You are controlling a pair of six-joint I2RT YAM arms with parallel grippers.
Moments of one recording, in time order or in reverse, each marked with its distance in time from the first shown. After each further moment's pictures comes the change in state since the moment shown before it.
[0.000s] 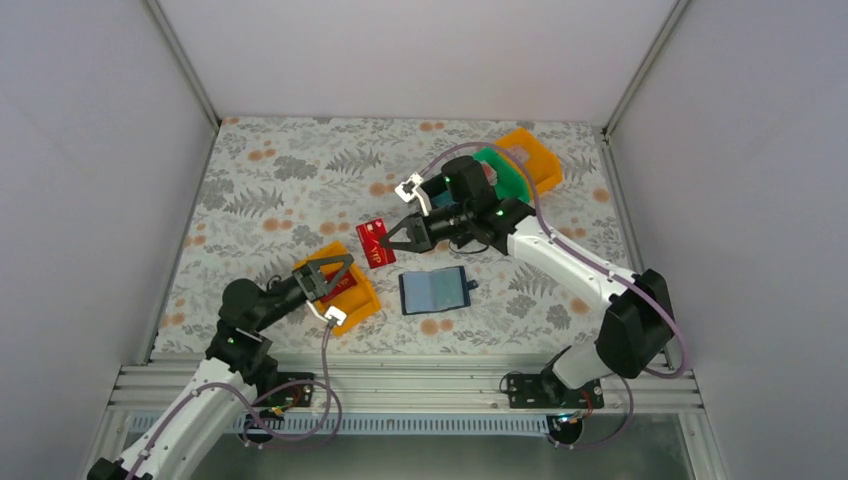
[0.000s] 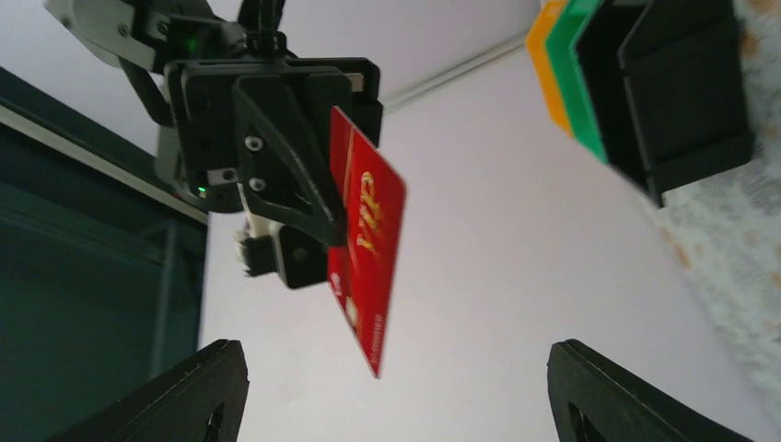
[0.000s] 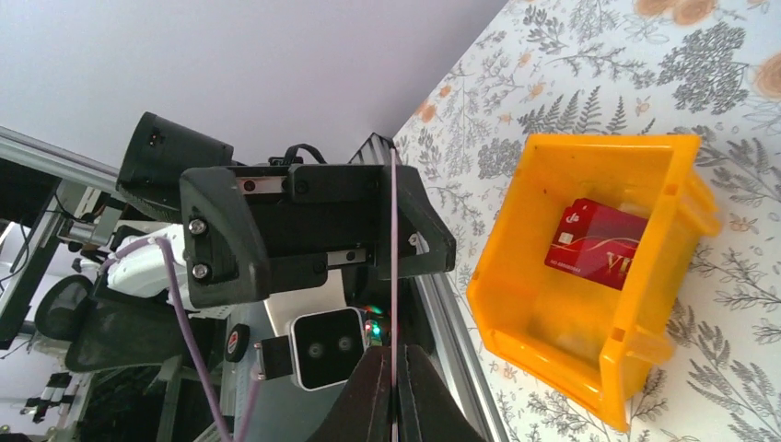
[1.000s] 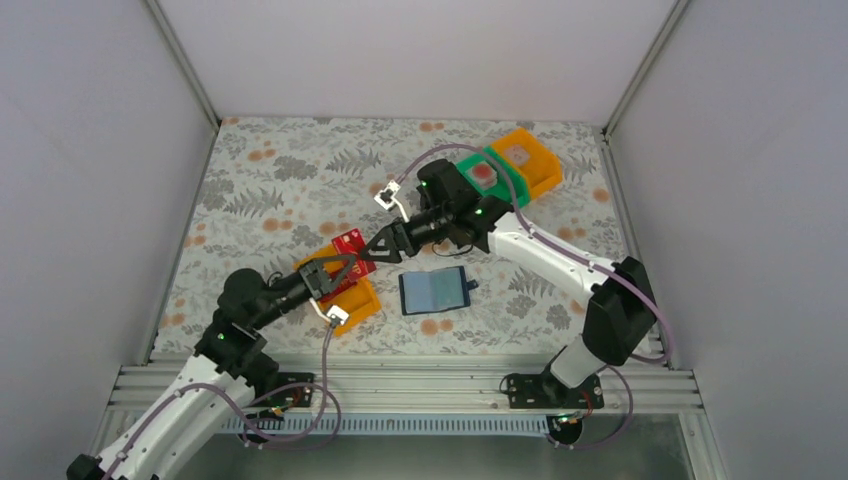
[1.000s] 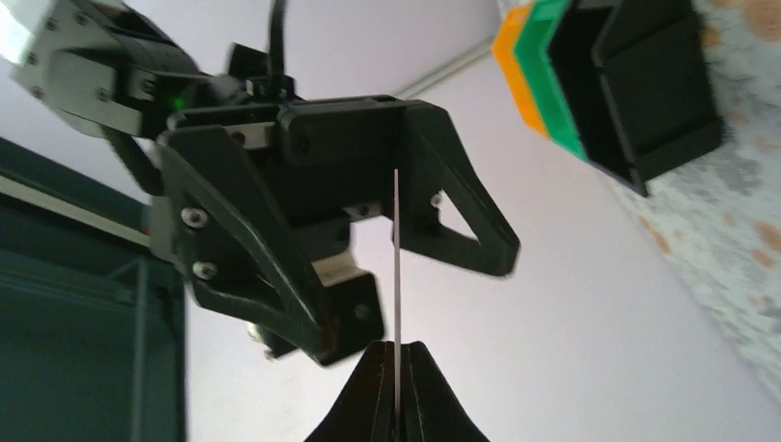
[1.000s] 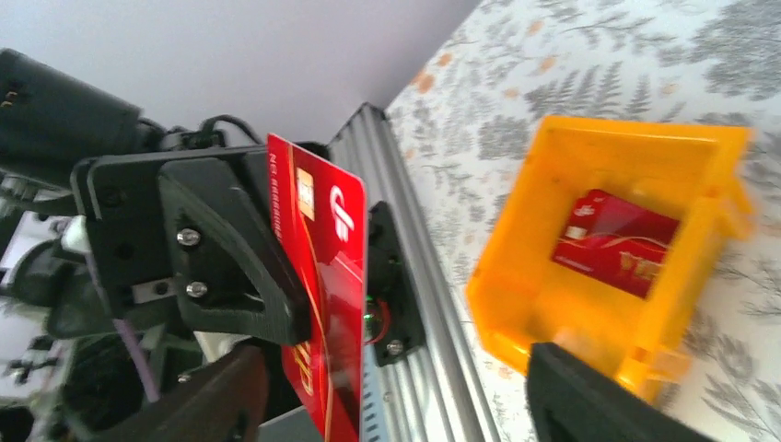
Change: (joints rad) left arm -0.116 0.028 0.133 -0.174 -0.094 0.162; right arm 0.081 0.100 0.082 -0.040 0.016 -0.043
